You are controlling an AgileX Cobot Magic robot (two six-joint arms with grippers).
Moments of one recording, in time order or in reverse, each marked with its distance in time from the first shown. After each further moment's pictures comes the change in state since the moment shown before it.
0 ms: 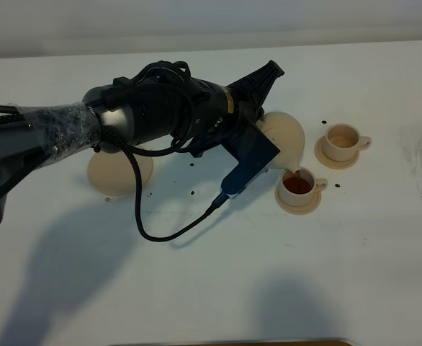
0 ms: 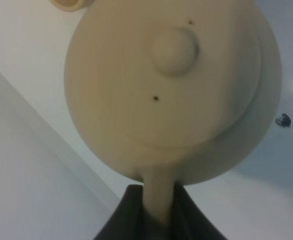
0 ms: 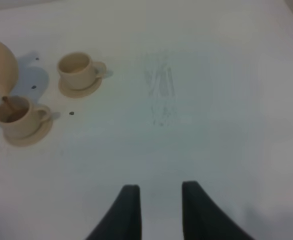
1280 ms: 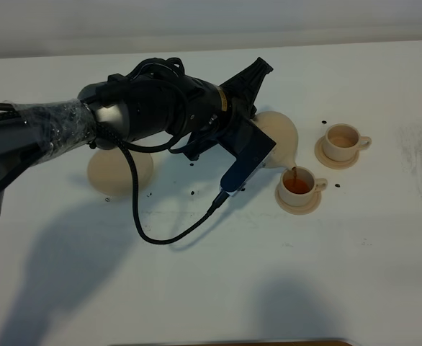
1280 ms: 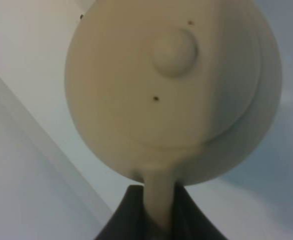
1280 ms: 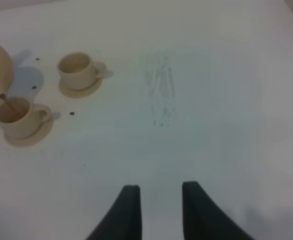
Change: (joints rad) left arm 0.016 0.000 0.000 -0.009 0.029 -0.073; right arm 0.000 0.000 0.000 0.000 0.000 -0.001
